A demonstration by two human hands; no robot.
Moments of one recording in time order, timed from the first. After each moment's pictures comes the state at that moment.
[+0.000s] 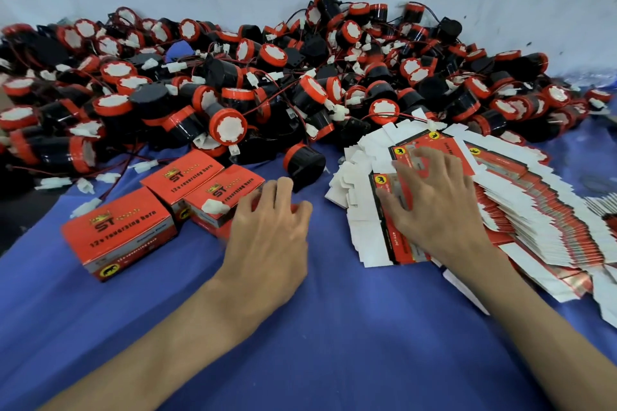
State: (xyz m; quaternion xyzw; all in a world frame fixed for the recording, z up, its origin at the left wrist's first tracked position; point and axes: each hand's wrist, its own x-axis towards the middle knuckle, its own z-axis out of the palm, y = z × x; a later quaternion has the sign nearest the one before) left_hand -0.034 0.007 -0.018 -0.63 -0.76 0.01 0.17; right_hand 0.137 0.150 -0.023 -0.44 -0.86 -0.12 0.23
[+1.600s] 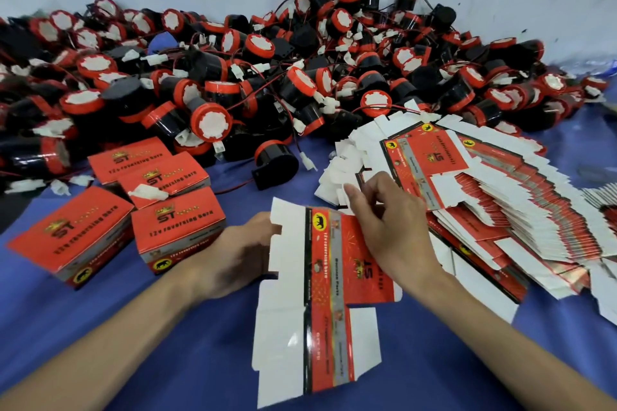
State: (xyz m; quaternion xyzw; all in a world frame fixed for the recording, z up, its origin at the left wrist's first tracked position) left_hand -0.068 0.008 -0.035 -0.46 -0.30 -0.49 -0.68; right_hand 0.106 0.116 -0.042 -0.35 -0.79 0.21 0.45
